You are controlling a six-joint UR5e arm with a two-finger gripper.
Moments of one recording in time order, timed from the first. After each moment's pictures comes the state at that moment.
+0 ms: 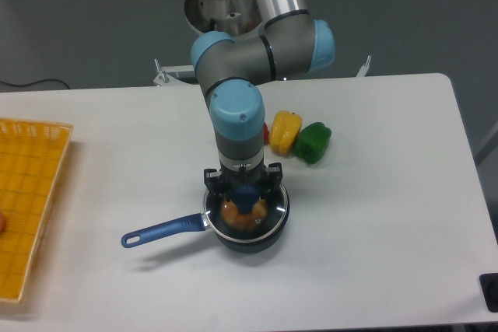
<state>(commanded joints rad) 2.36 -1.94 -1.64 -1.08 1.57 0.23</state>
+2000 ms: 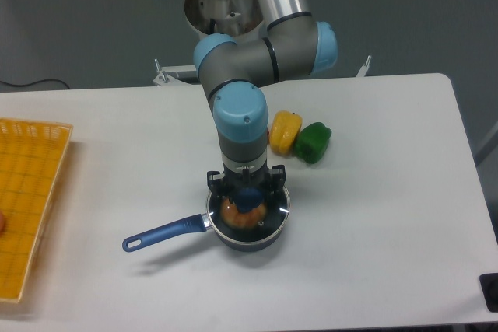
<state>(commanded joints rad) 2.37 -1.95 -1.64 -1.07 1.57 0.23</state>
